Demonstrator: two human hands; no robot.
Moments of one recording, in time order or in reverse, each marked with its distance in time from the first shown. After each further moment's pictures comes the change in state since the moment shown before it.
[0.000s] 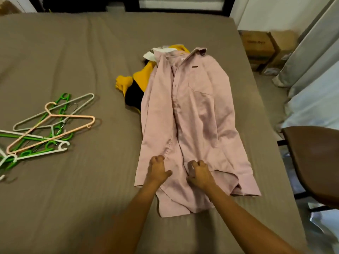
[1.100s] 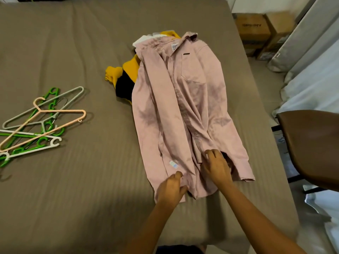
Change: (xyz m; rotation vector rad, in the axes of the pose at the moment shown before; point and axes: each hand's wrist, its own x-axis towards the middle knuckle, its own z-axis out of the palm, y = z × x) left_hand -0.075 0.018 0.074 0.160 -0.052 0.182; right_hand -0.026 0.068 -0.004 -0.022 0.458 -0.037
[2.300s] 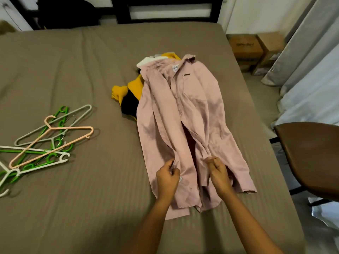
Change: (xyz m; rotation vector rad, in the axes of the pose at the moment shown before) left_hand 0.003 0.042 -0.091 -0.673 0.498 -0.104; right_hand -0.011 -0.069 -0.071 1.117 0.076 0.338
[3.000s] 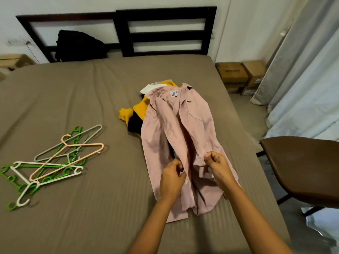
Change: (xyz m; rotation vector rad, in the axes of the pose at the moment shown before) left_hand -0.041 0.095 -0.051 0.235 -0.119 0.272; right_hand -0.040 -0.112 -0.021 0.047 -0.089 0.003
